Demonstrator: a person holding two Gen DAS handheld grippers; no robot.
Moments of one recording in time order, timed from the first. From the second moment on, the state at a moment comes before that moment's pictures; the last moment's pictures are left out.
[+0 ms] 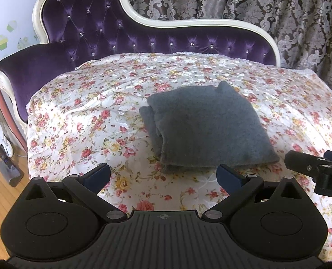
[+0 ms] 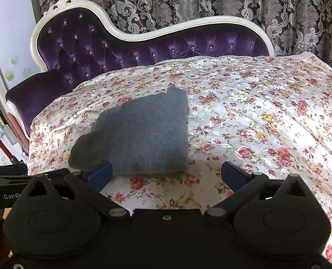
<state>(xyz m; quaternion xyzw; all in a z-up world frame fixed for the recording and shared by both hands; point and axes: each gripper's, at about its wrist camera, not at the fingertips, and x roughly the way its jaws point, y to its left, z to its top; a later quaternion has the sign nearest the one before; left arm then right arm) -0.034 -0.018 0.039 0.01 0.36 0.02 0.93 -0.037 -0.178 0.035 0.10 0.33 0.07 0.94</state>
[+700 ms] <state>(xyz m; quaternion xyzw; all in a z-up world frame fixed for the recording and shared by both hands) -0.032 -0.020 0.033 0.01 0.37 0.02 0.93 -0.034 -0.176 0.033 0.11 0.33 0.08 0.93</state>
